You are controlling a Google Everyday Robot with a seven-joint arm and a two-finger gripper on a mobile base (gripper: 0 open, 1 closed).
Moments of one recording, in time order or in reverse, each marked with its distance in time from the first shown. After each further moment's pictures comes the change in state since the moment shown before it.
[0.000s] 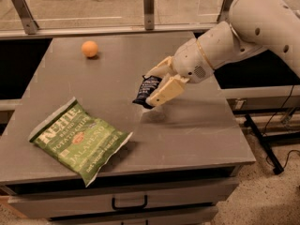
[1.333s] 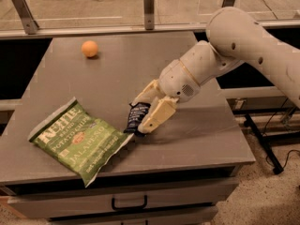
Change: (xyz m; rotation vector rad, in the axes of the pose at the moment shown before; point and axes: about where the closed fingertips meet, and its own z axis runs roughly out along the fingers) arm 0.009 0.057 0.046 -0.230 0.020 -0.008
